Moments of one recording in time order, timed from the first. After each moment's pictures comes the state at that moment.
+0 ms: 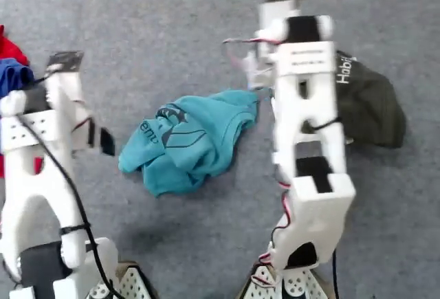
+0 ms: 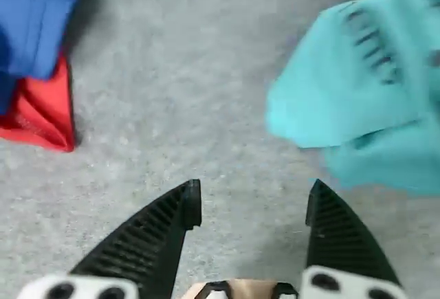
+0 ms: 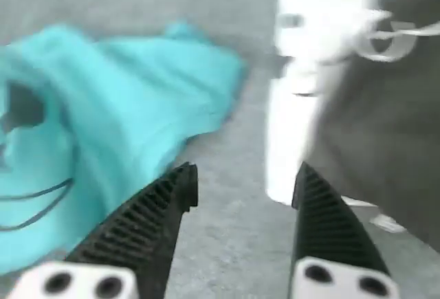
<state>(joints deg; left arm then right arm) -19.6 -20.4 22.2 89.7 -11.6 -9.3 22.2 -34.3 100.5 3.9</state>
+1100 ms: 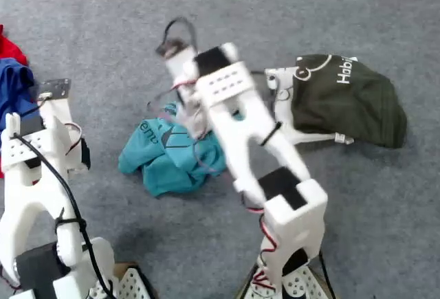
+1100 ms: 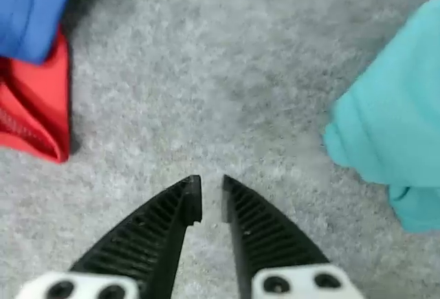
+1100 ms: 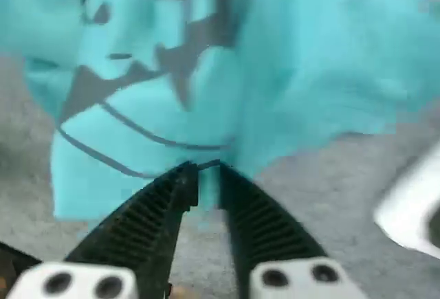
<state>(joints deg) -26.1 -20.7 40.4 70.0 -13.2 -30.1 19.6 -14.1 95.9 10.0</state>
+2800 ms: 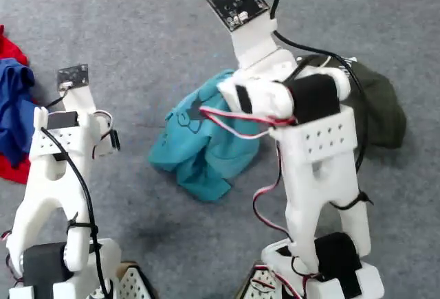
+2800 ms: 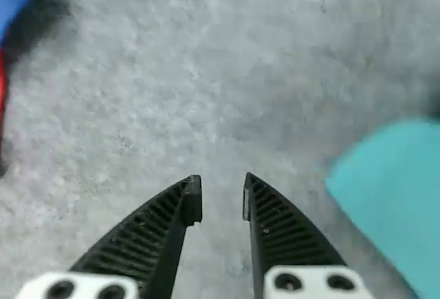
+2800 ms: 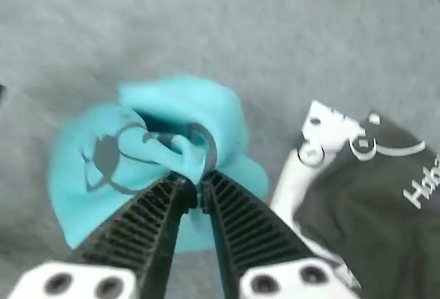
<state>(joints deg) -11.0 -20.7 40.4 65.3 5.4 -17.2 -15.8 -12.4 92.4 15.0</state>
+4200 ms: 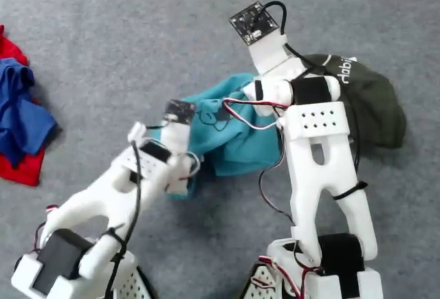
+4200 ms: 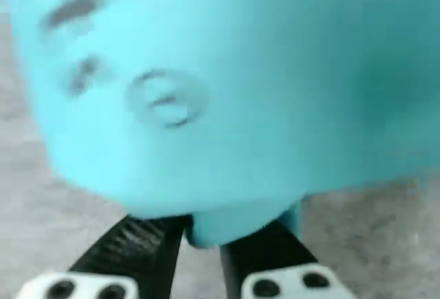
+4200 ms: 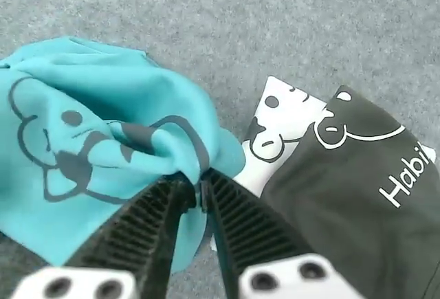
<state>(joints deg) 20.0 -15.4 50.8 51.9 14.7 -7.4 -15.8 14.5 65.6 25.6</state>
